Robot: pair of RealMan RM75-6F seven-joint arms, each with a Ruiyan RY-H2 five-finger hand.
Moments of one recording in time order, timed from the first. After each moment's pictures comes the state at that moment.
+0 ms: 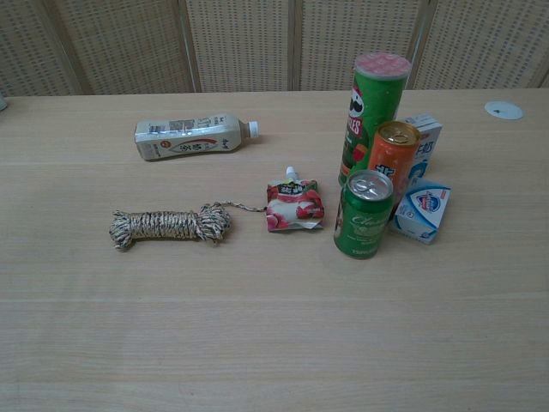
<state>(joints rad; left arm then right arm) -0.23 -0.94 -0.04 -1.92 1.40 1.40 0.07 0.07 -1.17 0.09 -1.65 -1.54 1.53 -0.09</state>
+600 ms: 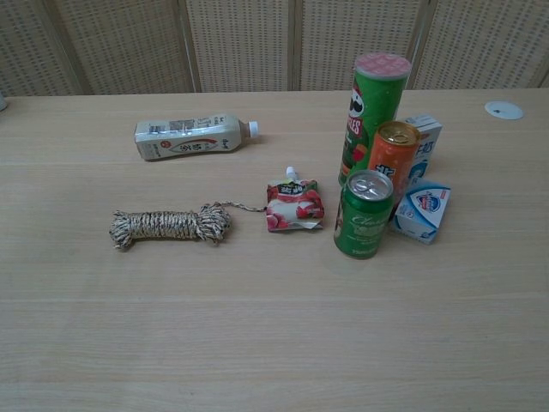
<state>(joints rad) -0.31 -1.01 -0.06 -1.91 1.35 1.27 0.20 0.04 -1.17 0.07 -1.65 -1.56 1.57 -0.08</state>
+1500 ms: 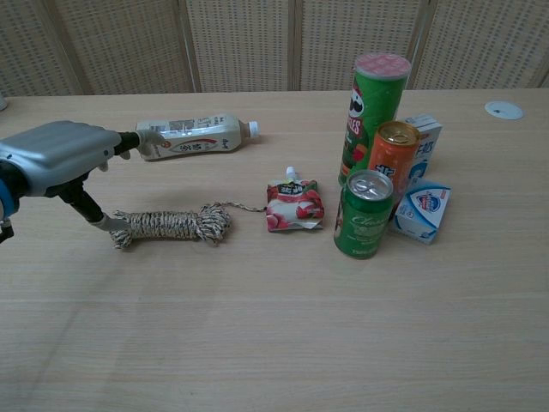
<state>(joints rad) -0.57 -1.57 -0.11 -1.55 1.15 1.07 0.64 -0.02 -1.14 0.07 -1.62 -1.52 1.63 -0.02</state>
